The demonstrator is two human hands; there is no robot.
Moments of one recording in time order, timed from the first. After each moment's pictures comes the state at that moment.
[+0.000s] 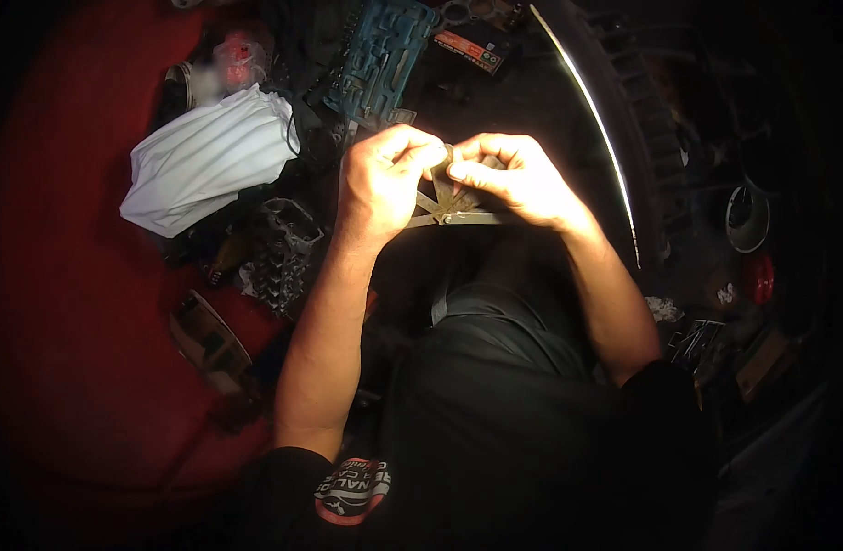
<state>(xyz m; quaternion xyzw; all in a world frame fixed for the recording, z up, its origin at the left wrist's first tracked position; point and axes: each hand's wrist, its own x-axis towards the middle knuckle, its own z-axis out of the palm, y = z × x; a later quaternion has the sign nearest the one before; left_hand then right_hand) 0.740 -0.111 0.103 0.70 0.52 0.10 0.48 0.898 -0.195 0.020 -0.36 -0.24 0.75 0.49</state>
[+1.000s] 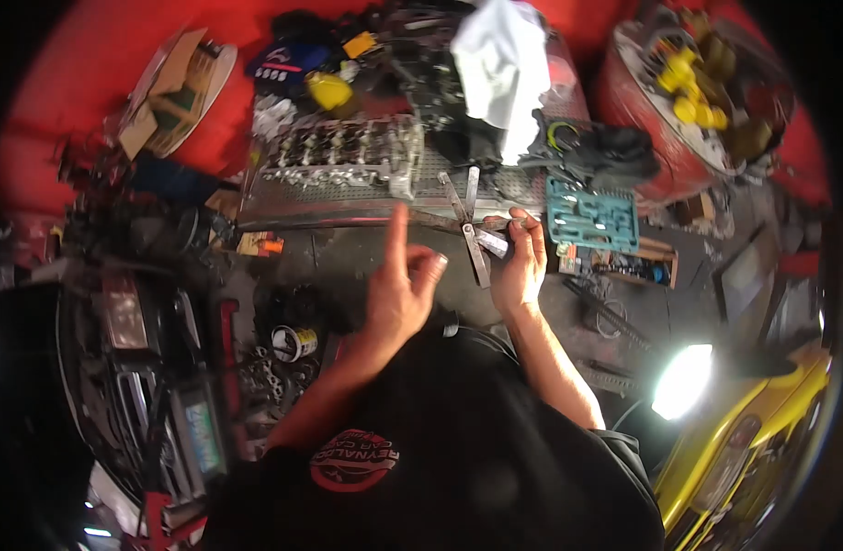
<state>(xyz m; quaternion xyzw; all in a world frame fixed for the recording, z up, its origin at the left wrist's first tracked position) 0.488 -0.306 0.183 0.41 0.76 0.46 0.20 0.601 -0.188 0.131 -0.28 -0.19 0.80 0.49</state>
